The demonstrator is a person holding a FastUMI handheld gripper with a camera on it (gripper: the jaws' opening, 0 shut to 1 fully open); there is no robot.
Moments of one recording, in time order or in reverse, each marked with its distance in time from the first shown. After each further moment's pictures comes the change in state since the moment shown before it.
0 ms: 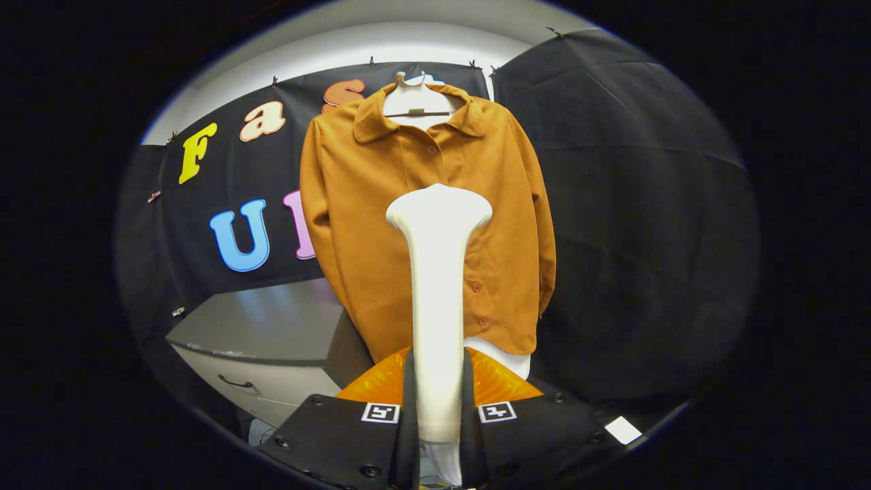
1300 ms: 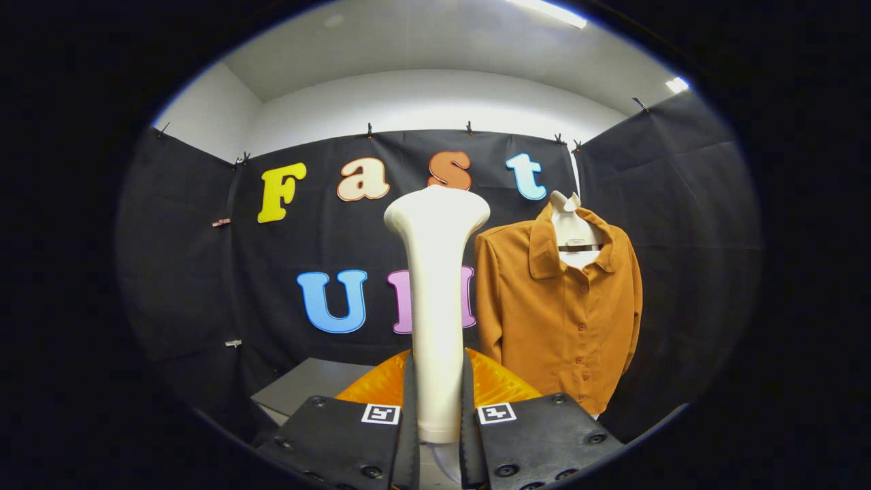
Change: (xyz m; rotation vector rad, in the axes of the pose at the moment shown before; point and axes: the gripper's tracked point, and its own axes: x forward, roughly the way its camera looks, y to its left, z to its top) arm -0.083 0.250 0.139 -0.063 -0.263 0.246
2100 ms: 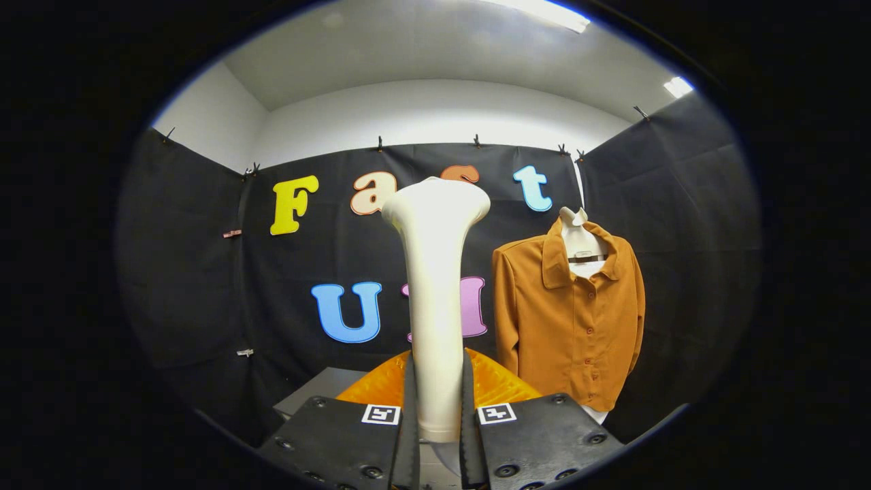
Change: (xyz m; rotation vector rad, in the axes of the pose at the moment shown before) arm -0.025 0.024 0.014 0.012 -0.033 0.006
